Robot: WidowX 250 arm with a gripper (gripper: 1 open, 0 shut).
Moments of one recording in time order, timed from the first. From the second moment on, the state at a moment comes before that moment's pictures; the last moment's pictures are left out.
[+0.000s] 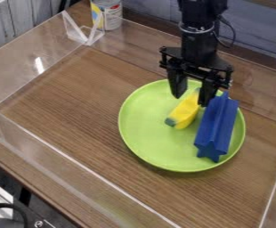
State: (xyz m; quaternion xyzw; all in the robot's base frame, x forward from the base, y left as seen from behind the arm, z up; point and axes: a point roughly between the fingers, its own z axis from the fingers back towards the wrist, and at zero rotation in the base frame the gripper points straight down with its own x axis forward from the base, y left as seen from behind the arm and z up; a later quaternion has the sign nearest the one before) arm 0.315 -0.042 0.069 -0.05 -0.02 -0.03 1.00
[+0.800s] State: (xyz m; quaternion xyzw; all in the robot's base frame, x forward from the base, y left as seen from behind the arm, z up) arm 0.310 -0.011 0.084 -0.04 -0.03 -0.01 1.00
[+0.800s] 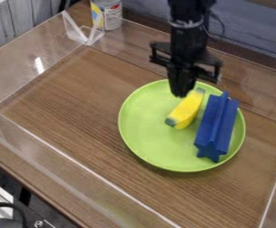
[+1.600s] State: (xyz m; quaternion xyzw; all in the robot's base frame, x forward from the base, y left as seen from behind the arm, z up) arm 0.306 0.019 0.085 -0.05 -0.02 -0.01 1.00
